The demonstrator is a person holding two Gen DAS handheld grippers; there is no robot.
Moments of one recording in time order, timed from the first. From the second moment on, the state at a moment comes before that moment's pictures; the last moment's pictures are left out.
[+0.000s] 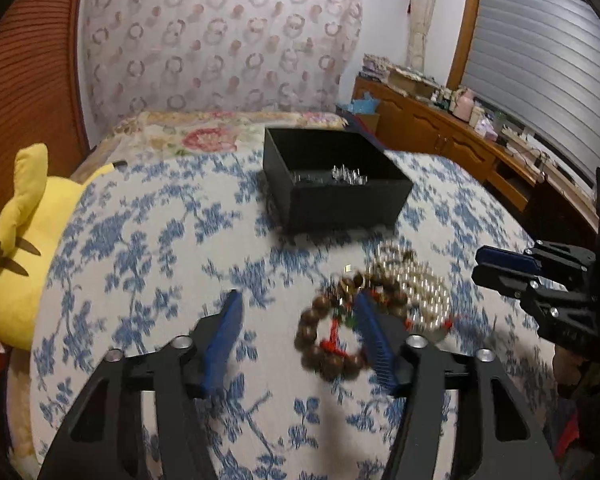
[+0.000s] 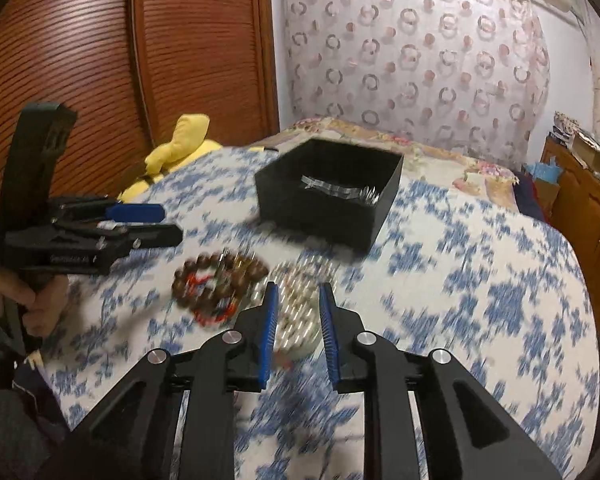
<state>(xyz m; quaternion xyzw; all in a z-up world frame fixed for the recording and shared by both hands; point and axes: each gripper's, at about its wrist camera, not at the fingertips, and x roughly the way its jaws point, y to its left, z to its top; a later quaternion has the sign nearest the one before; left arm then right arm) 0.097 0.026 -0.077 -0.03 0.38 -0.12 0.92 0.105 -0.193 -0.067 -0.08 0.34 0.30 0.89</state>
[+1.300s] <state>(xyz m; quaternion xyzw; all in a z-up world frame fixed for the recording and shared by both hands) 0.113 -0.008 -0.068 0.03 0.37 -0.14 0.92 0.082 -0.206 -0.094 -0.06 0.36 0.28 0.89</state>
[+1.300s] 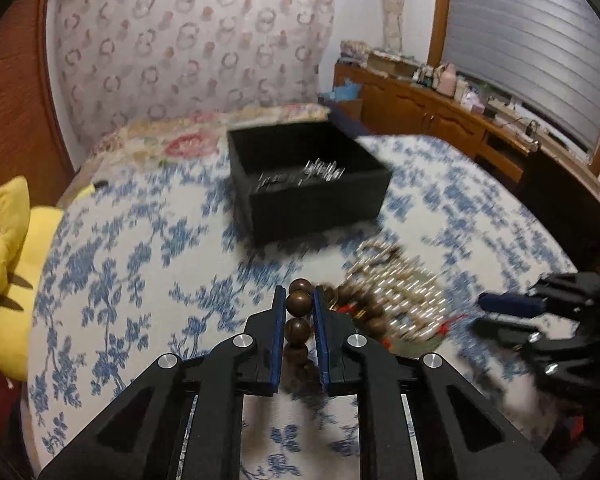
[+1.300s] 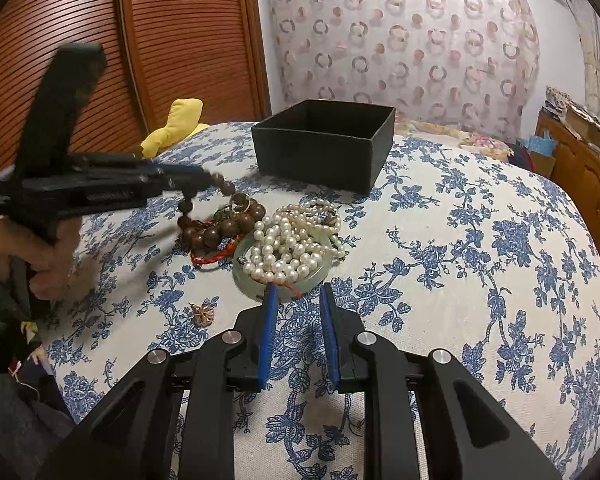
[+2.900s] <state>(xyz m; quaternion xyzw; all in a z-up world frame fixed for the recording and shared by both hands) 0.076 0.016 -0.017 -0.02 0.30 -0.15 0.94 0.100 -0.155 -0.091 -0.16 0.41 0.36 0.82</state>
